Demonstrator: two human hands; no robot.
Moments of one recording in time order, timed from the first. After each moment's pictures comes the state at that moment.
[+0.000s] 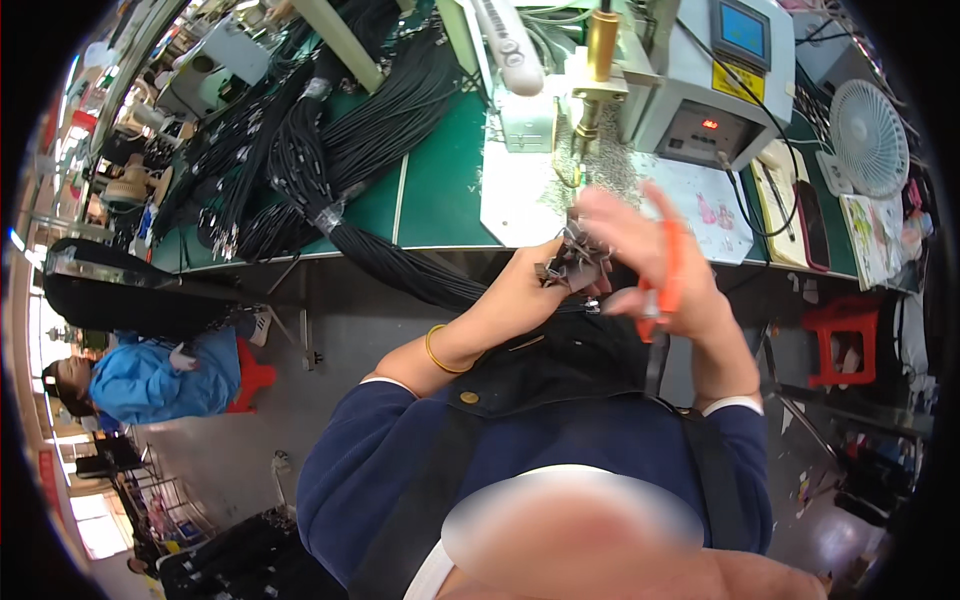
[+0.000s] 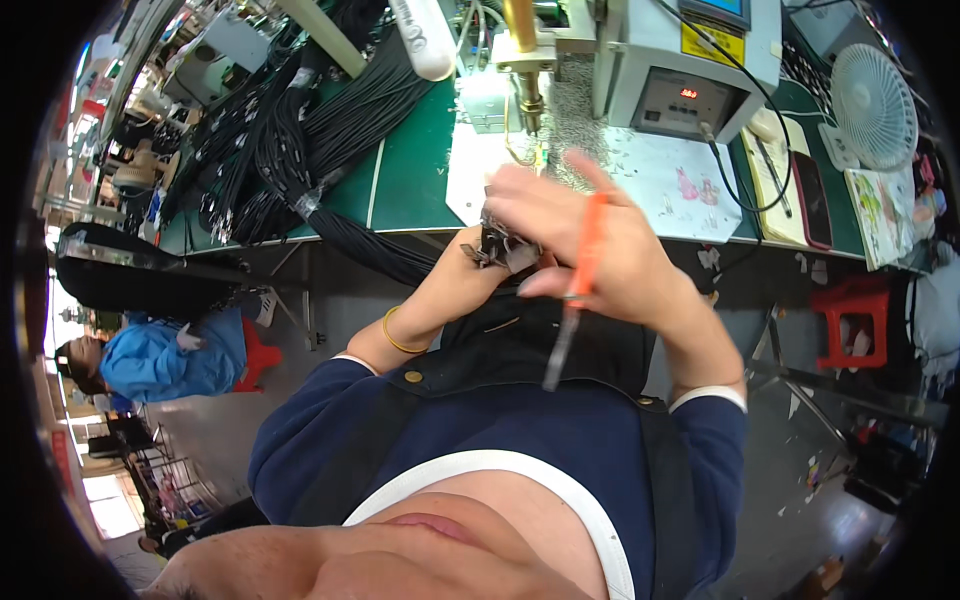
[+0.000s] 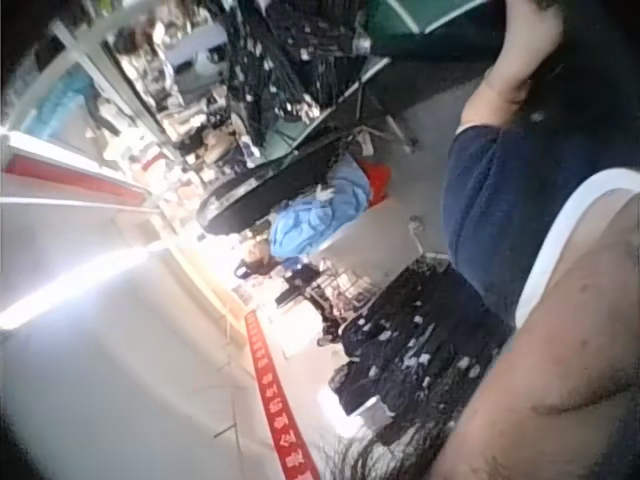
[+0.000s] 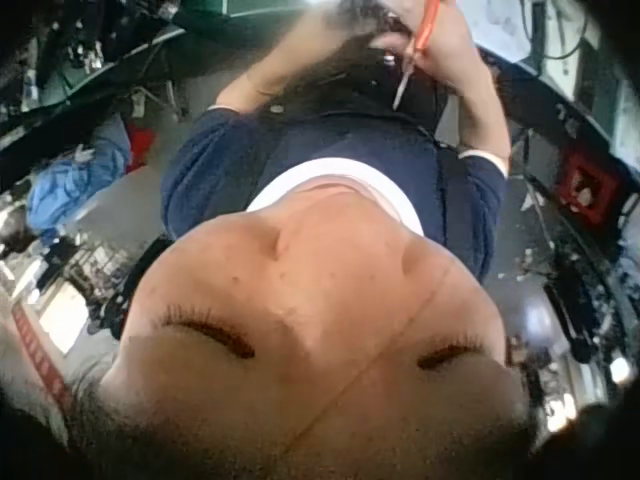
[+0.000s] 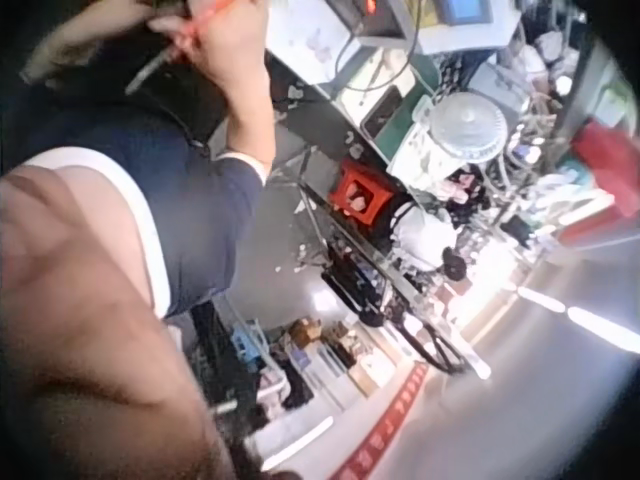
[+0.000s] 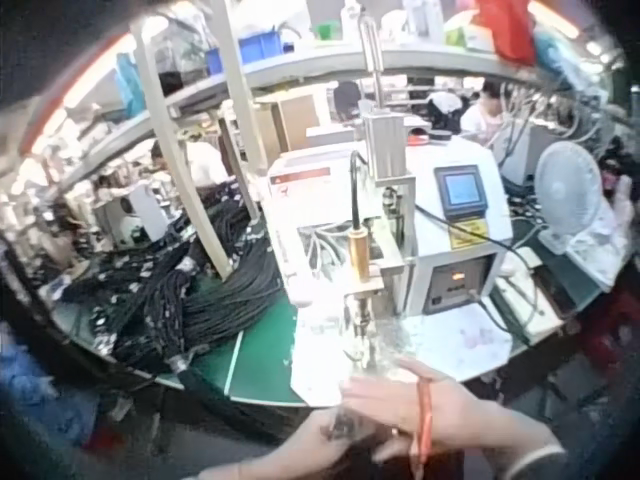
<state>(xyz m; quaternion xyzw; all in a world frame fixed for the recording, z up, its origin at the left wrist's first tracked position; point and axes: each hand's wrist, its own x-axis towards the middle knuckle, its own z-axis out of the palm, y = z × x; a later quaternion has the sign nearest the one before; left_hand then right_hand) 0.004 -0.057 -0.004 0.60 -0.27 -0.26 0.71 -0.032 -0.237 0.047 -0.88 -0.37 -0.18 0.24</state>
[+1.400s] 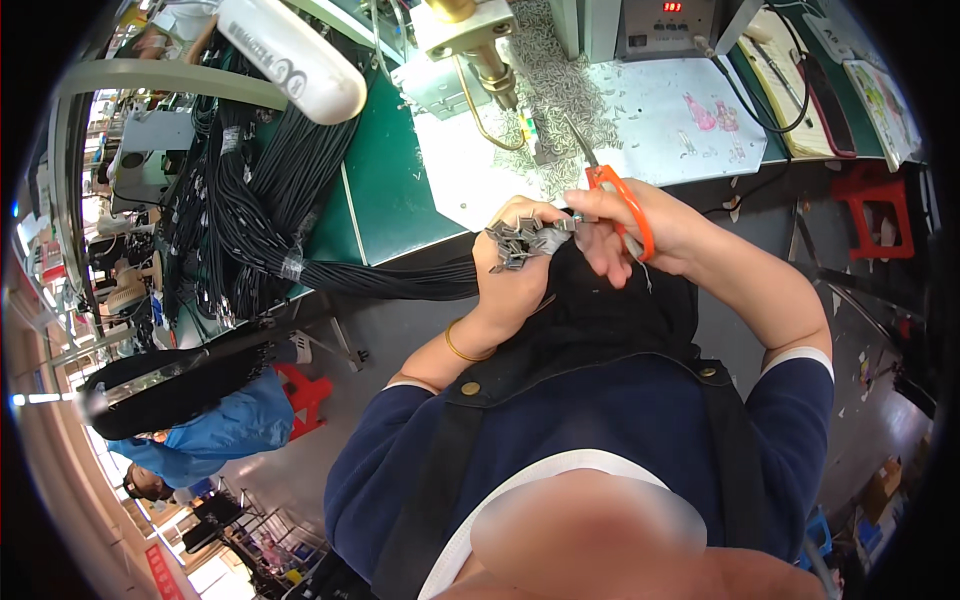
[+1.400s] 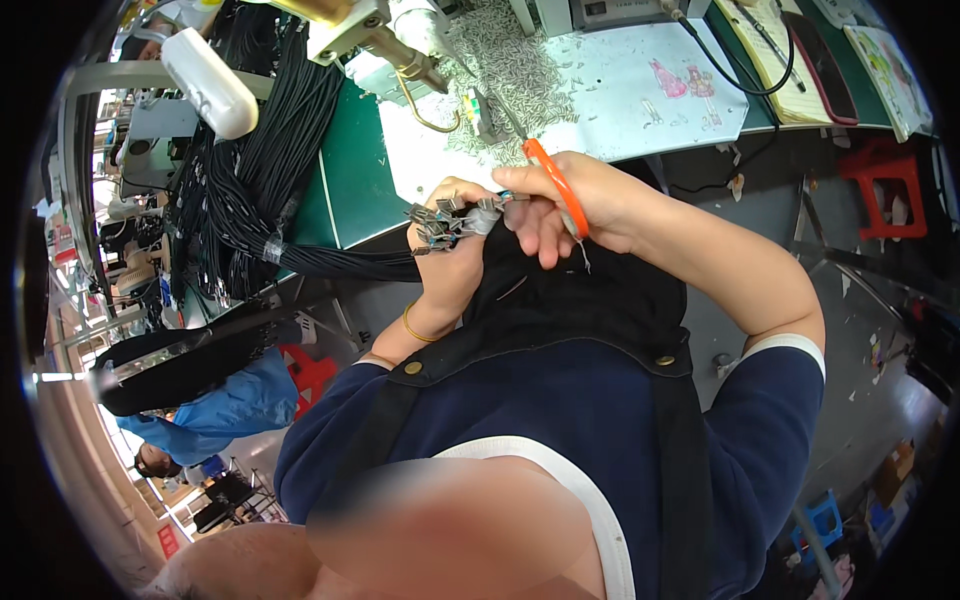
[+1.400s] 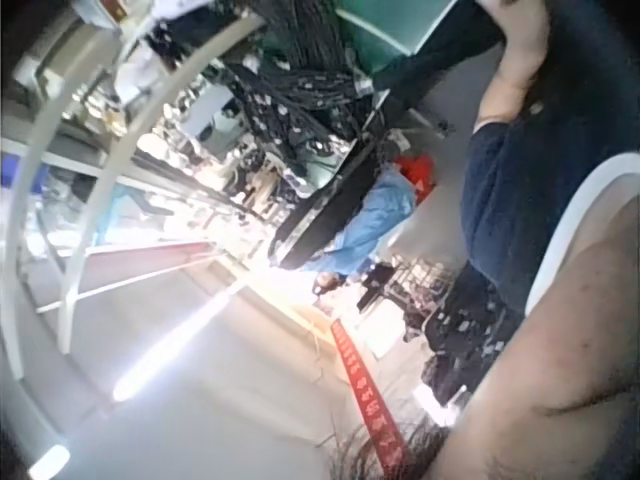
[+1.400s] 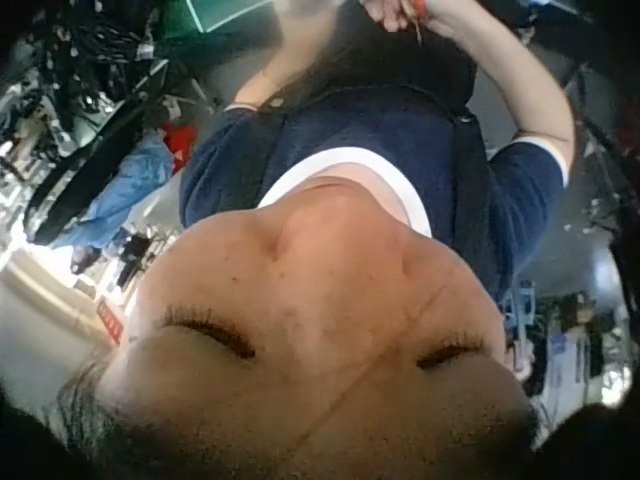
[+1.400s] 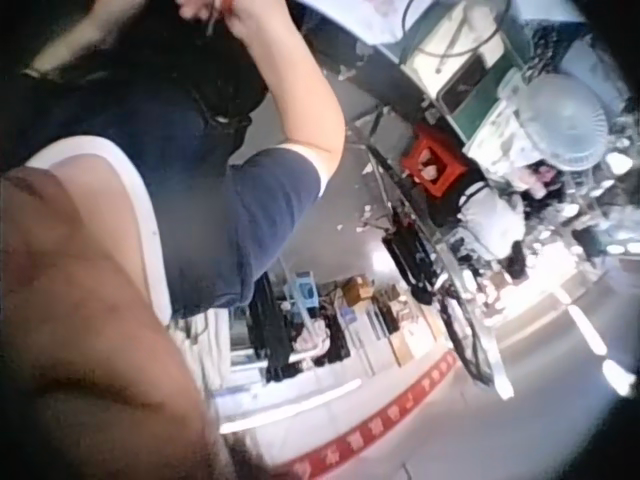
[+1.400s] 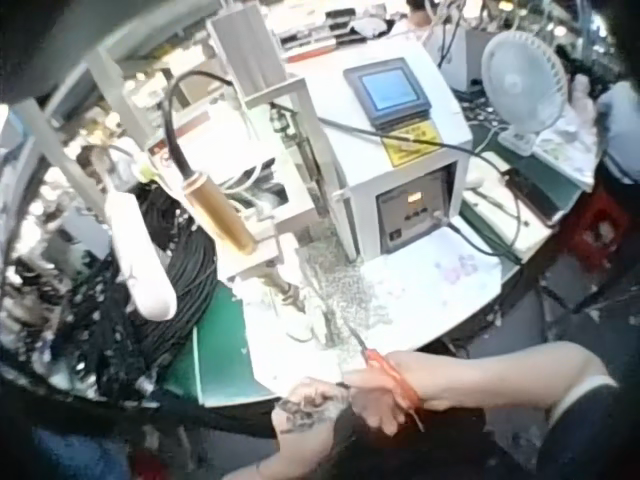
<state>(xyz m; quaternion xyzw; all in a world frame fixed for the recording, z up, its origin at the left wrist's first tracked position) 0.017 -0.080 -0.055 0.68 -0.32 -0.04 0.66 -0.019 -0.253 -0.021 -0.53 0.13 0.31 0.78</state>
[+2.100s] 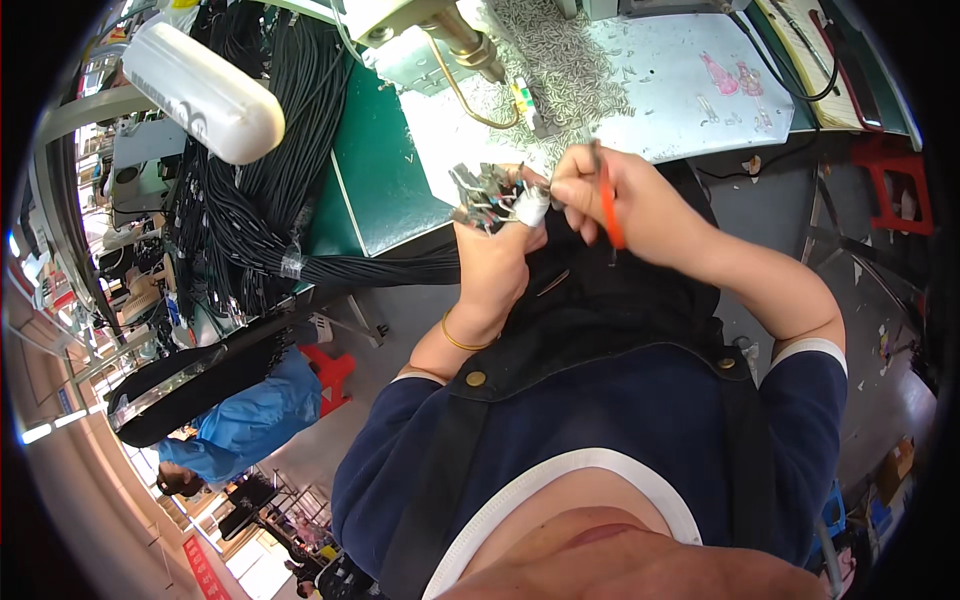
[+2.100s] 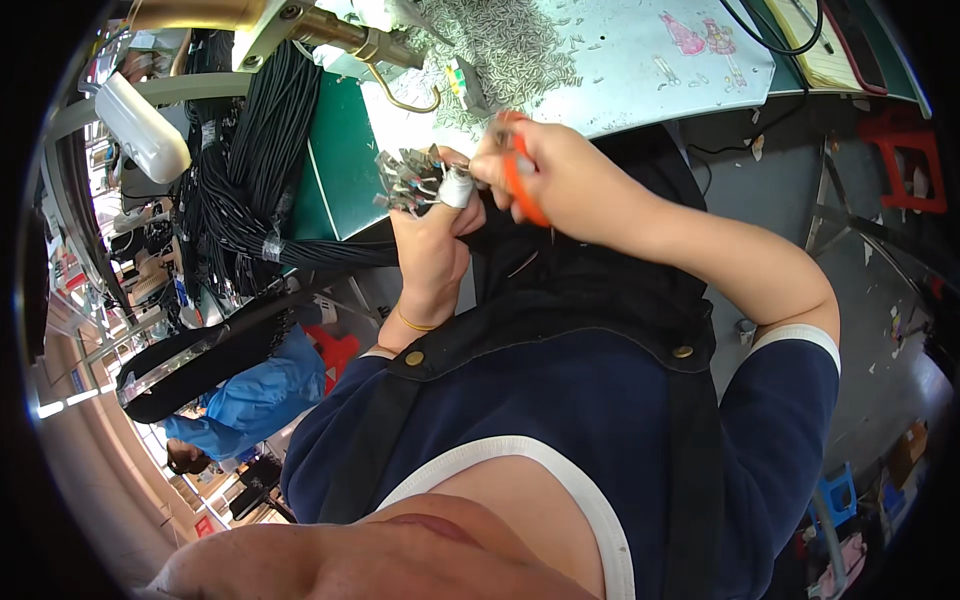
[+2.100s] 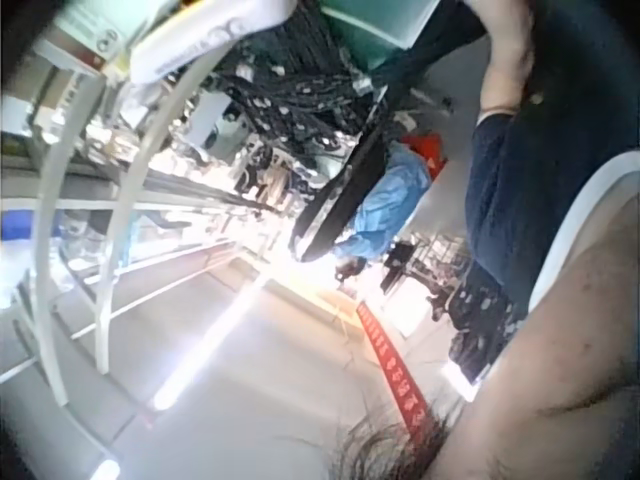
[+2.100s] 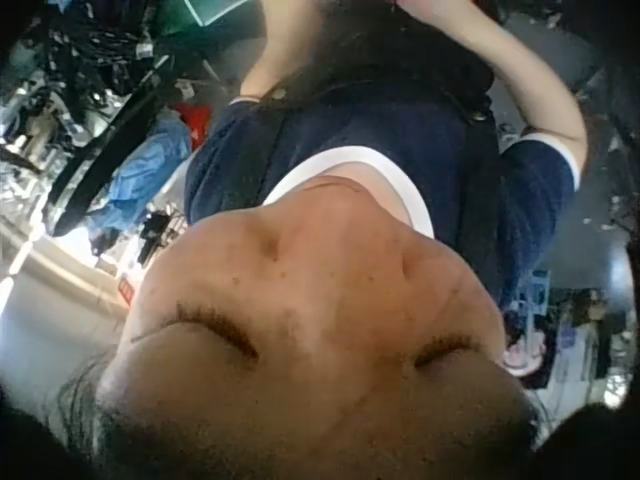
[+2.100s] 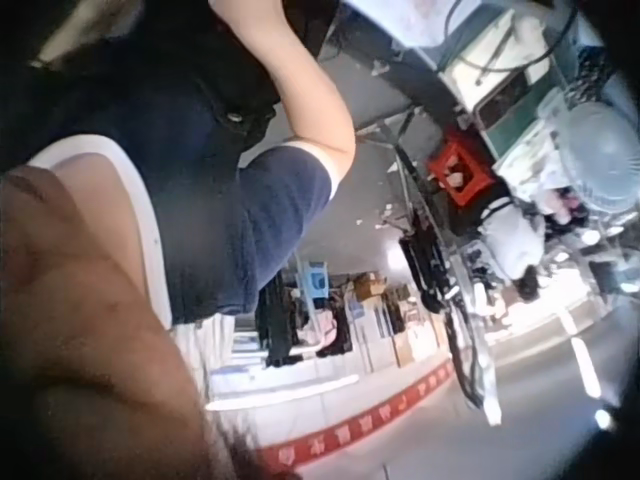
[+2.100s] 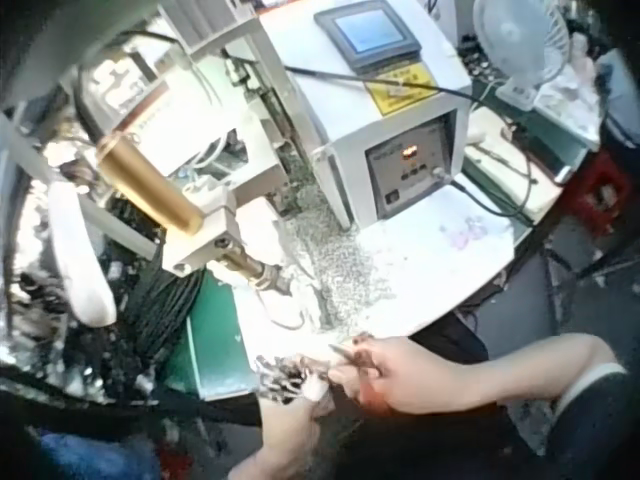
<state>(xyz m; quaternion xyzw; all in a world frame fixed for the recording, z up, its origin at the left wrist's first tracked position) 0.024 -0.077 -0.052 0.51 -0.04 -0.28 0.81 -0.014 -0.227 -0.056 -0.71 0.00 0.01 0.70</state>
